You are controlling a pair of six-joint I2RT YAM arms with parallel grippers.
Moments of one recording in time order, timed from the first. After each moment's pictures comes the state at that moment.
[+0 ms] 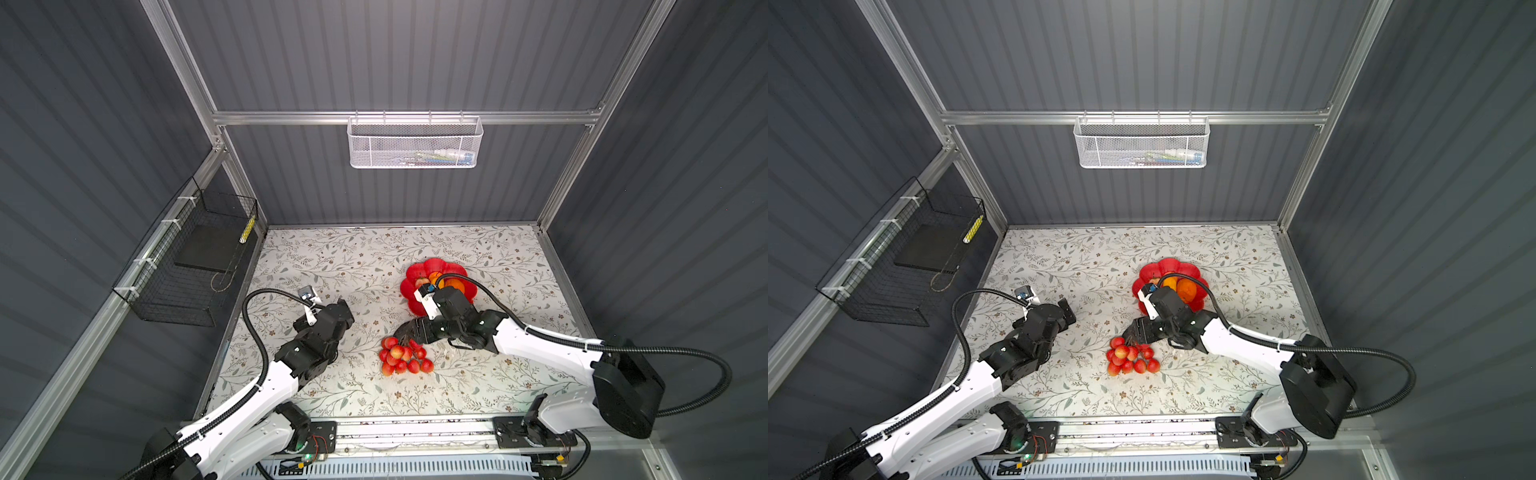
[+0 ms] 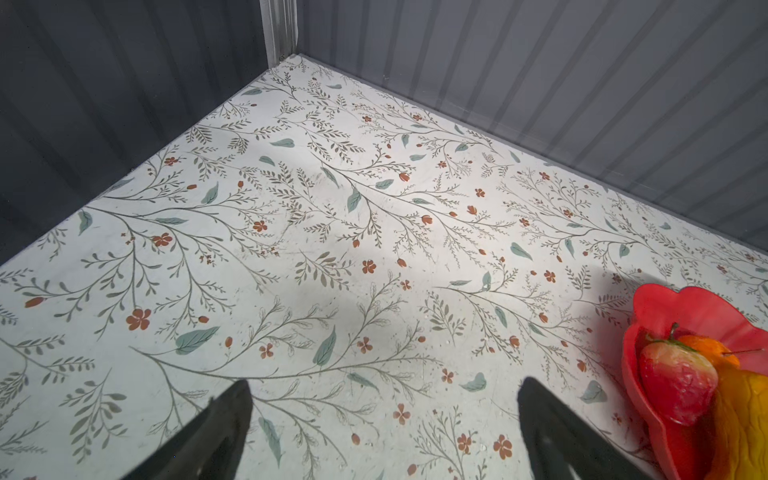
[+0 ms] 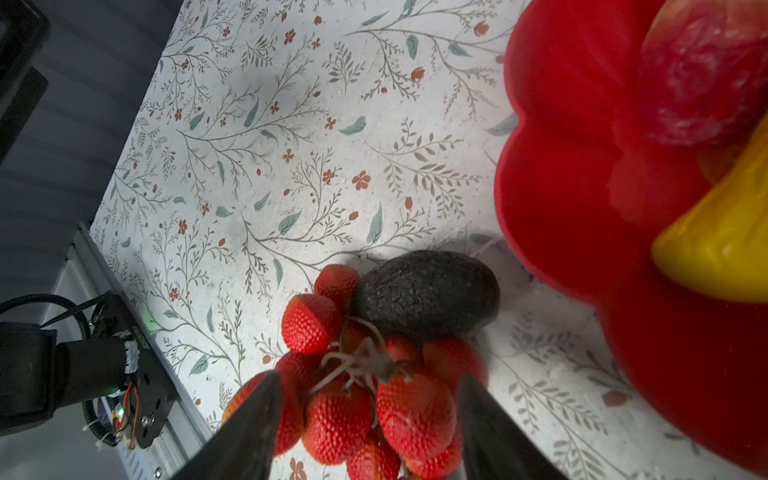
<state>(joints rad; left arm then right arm) -0.68 0.91 0.58 -0.36 -0.73 -0.74 0.81 1.44 0.85 -0.21 -0.18 0.48</state>
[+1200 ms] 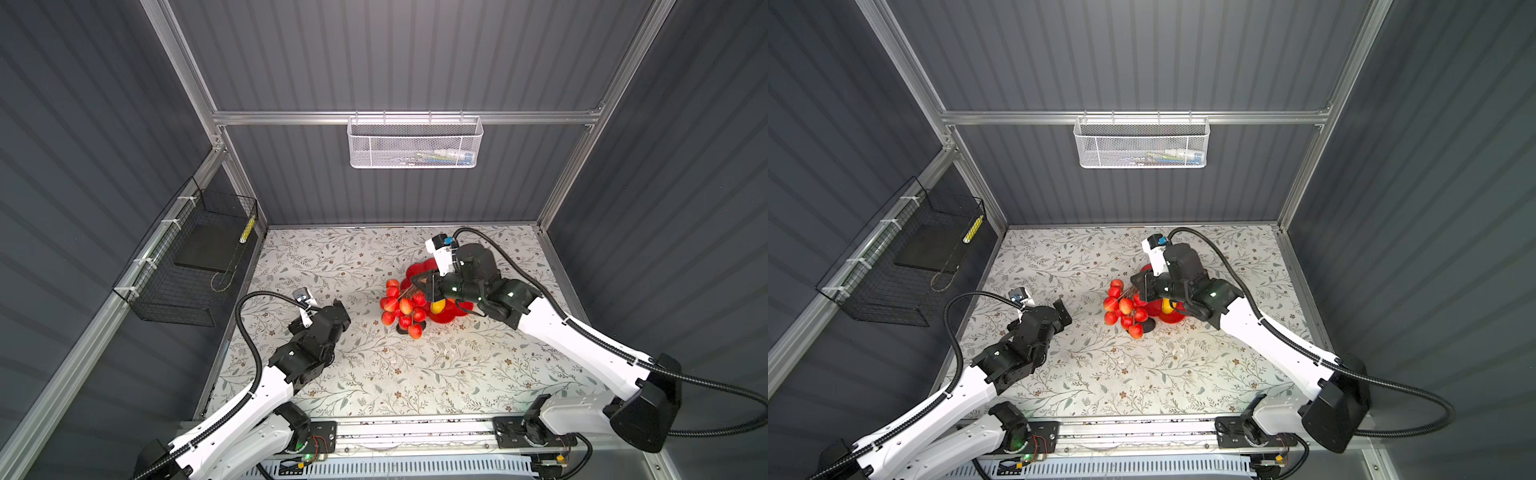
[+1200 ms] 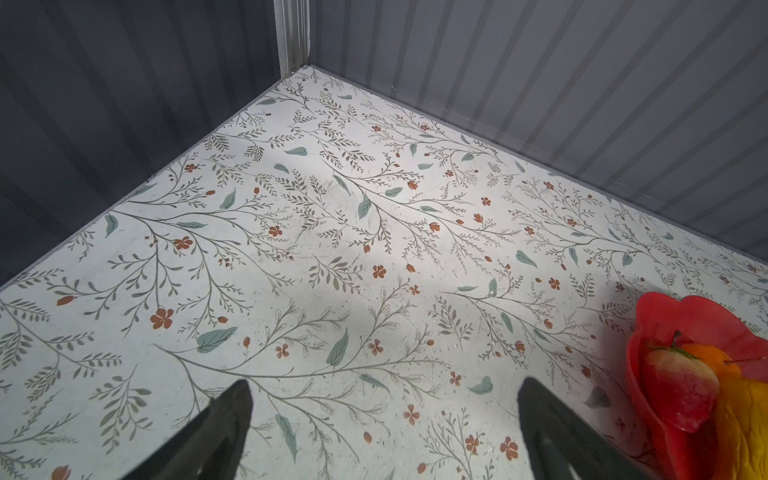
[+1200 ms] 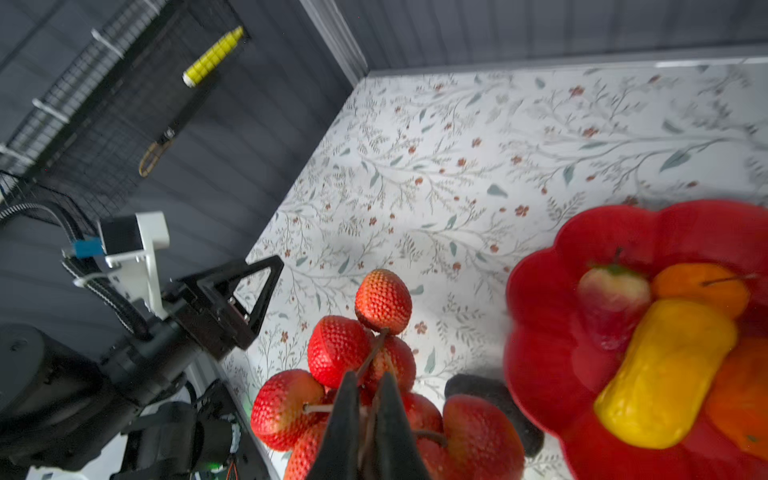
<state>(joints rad) -0.68 0.85 0.58 -0.40 -0.75 -0.74 0.67 1.31 1.20 -0.34 -0.23 0.45</state>
